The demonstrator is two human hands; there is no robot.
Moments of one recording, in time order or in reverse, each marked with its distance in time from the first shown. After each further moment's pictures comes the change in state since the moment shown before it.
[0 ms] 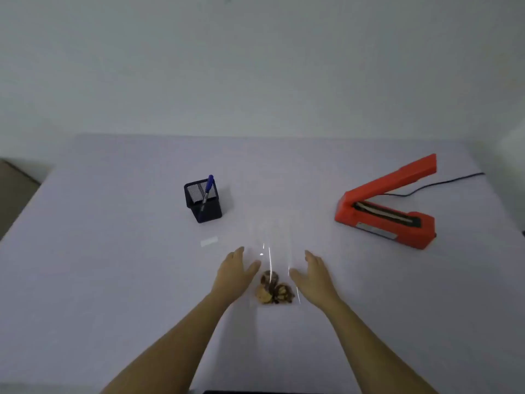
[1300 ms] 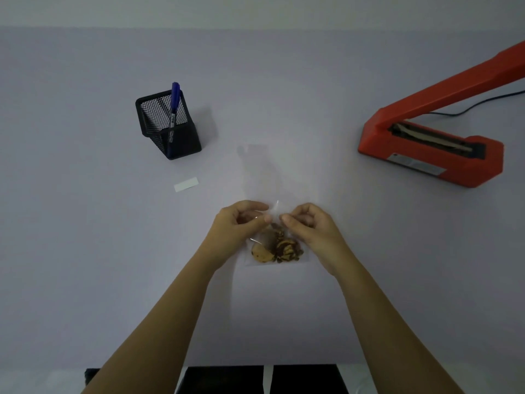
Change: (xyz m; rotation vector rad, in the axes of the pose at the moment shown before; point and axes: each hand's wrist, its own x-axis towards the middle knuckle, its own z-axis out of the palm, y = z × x) left_hand 0.036 -0.028 0.032 -0.644 -0.196 0.047; right_hand 0.030 0.024 0.030 0.642 -0.115 0.040
